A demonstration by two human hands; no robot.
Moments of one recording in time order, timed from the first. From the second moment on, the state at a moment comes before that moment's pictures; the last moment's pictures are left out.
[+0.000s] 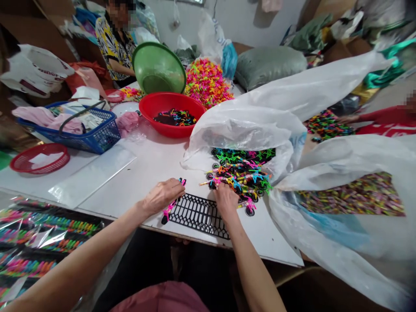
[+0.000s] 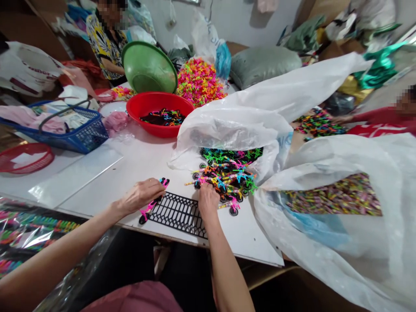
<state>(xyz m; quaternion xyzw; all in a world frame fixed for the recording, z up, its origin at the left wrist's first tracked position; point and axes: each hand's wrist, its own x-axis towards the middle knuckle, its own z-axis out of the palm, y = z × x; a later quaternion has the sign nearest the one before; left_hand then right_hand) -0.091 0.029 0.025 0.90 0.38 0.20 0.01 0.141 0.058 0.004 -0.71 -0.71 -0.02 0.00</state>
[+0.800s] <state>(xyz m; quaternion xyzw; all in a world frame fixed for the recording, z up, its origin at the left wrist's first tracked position) -0.074 -0.027 0.072 0.69 0.59 0.39 0.15 0.101 -0.011 0.018 -0.59 -0.64 0.32 0.38</state>
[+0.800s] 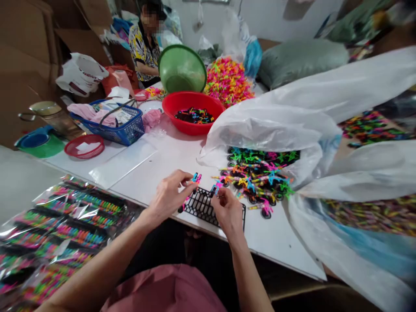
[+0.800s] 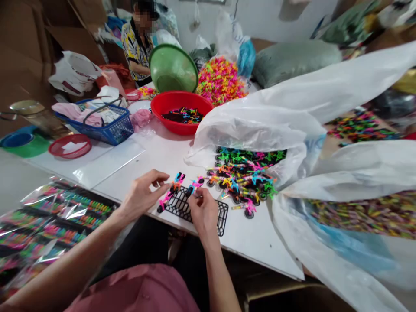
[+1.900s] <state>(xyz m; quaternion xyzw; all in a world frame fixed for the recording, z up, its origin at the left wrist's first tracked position) -0.090 -0.058 0.031 0.89 0.38 0.24 0.10 0.112 0.069 0.018 -0.57 -0.82 0.07 0.10</state>
